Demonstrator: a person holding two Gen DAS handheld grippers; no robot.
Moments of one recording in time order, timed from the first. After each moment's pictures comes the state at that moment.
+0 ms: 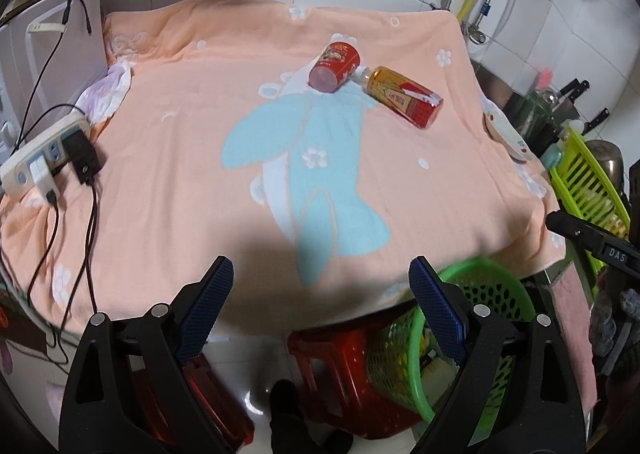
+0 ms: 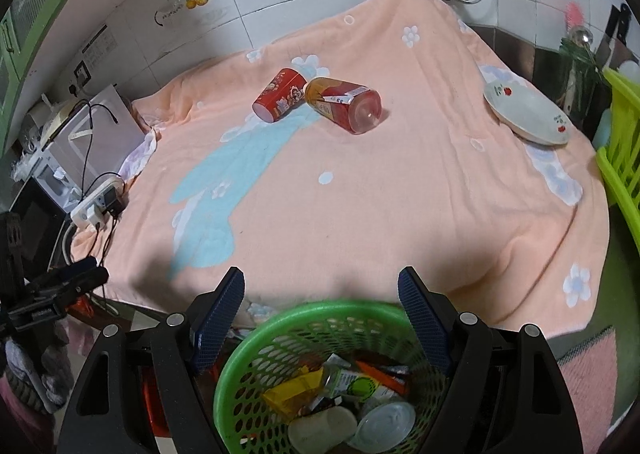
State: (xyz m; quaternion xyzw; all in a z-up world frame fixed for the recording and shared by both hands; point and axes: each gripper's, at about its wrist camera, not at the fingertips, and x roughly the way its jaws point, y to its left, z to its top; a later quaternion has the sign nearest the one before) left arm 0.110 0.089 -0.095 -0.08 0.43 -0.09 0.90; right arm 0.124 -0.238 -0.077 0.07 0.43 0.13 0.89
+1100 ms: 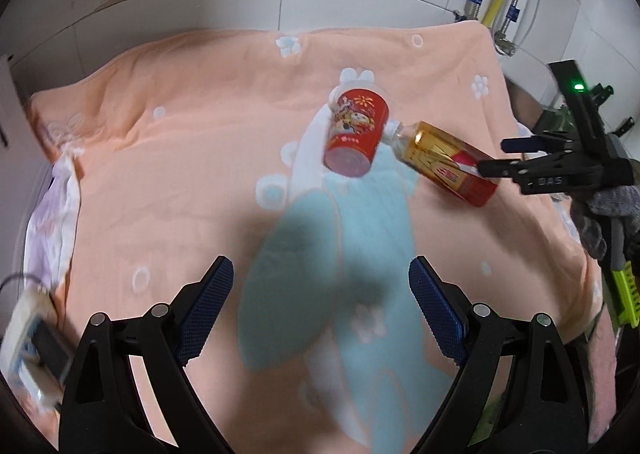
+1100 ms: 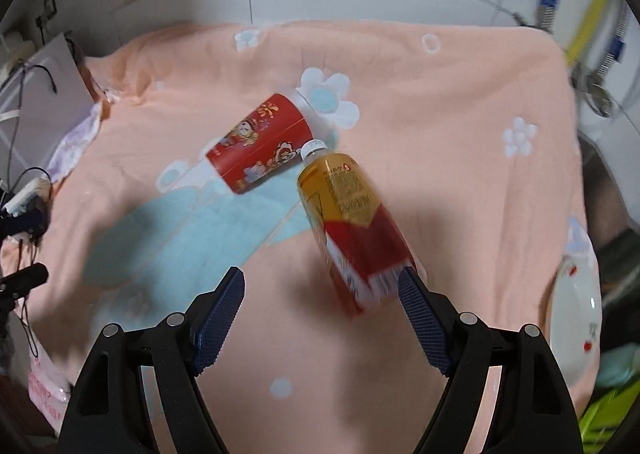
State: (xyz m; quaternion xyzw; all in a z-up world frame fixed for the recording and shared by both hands) left arm 0.319 0.099 -0.082 -0.02 0.43 -0.12 0.90; right arm 0.418 -0.157 -0.087 -0.11 0.49 0.16 0.85
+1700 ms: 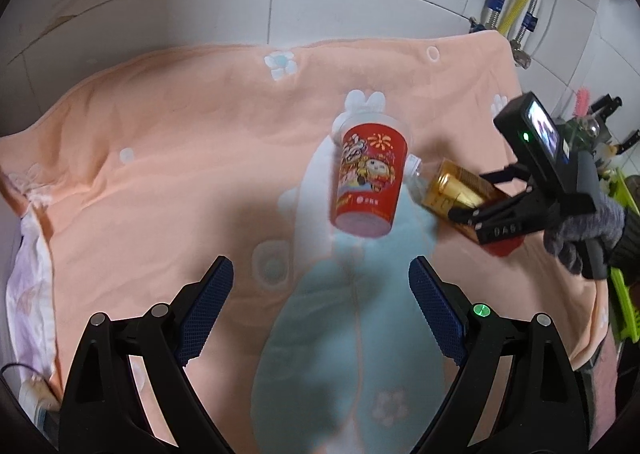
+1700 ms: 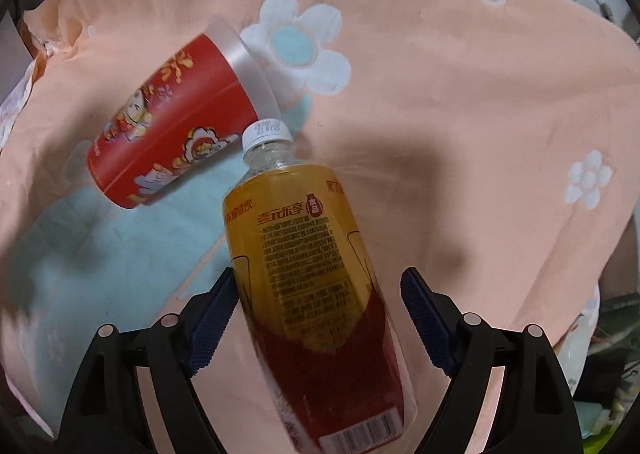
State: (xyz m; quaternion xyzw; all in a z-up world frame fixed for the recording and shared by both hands) left arm 0.407 0.090 -0.087 -0.02 0.43 -0.15 0.89; right arm 0.515 -0.142 -0.152 -0.18 0.57 0.13 0.79
